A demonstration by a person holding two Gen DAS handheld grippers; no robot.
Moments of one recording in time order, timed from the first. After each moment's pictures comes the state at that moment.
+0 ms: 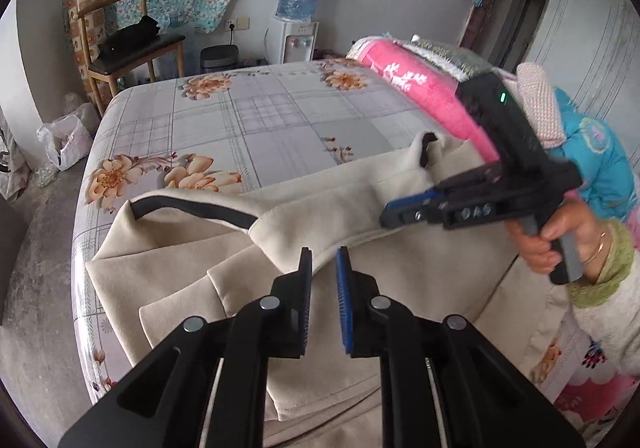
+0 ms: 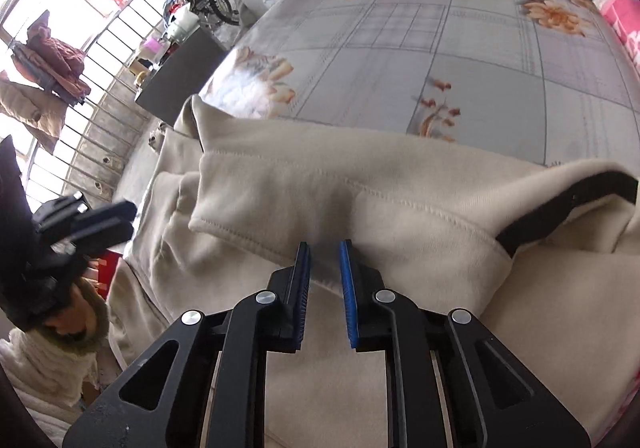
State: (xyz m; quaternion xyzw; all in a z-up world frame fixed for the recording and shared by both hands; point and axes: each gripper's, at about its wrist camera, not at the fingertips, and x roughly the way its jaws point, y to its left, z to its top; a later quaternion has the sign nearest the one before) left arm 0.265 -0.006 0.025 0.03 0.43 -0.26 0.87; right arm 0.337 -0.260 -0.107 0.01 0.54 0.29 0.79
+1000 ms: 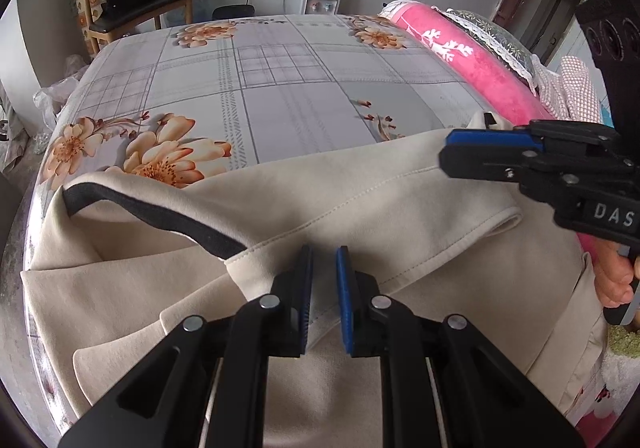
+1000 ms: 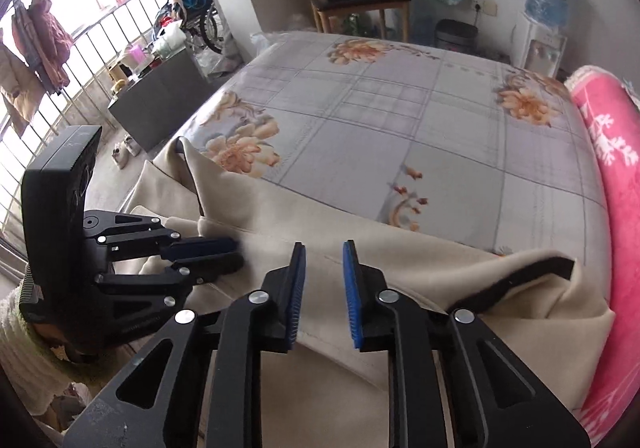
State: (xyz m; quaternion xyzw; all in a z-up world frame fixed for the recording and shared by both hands) left arm 0.329 -0.042 -0.049 0.02 0.50 -0.22 0.84; right arm 0.345 -0.239 -0.069 -0.05 0.46 0.25 0.85
